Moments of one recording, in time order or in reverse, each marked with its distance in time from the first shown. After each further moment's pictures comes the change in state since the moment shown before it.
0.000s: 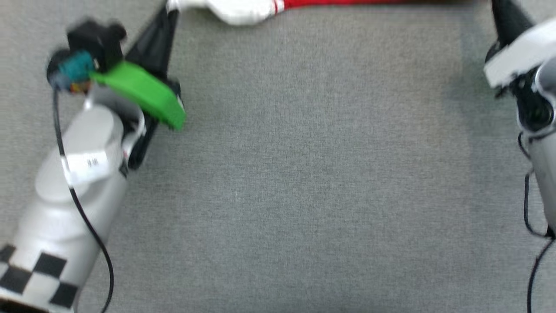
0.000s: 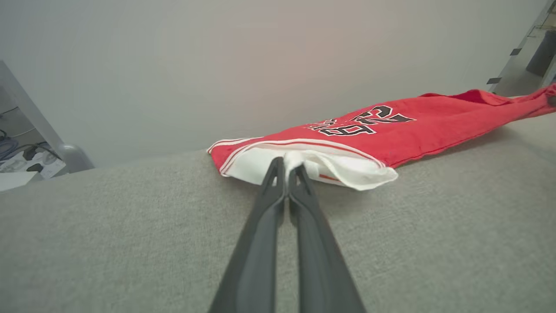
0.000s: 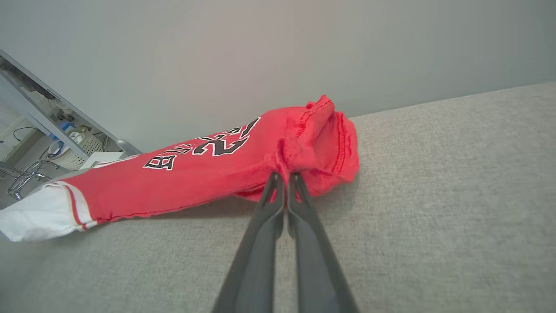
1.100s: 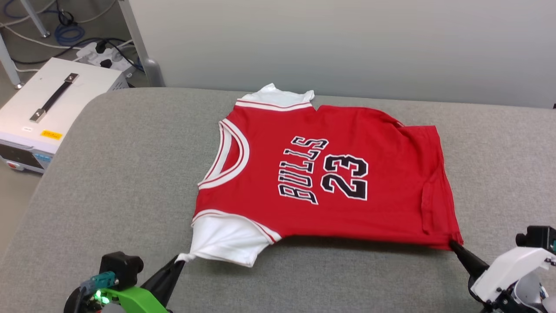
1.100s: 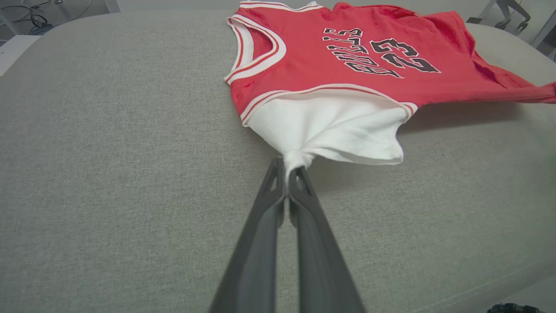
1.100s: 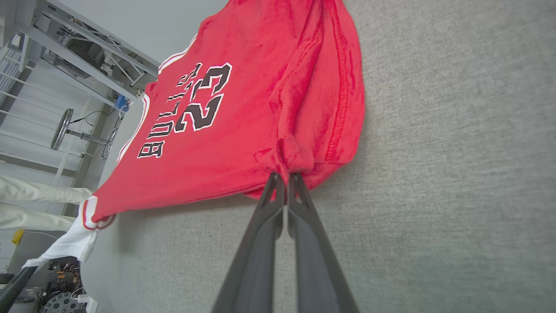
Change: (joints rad) left arm 0.830 0.252 -0.068 -0.445 -0.175 0.155 0.182; right arm 0.778 -0.084 0.058 -0.194 0.393 0.000 0.163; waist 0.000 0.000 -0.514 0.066
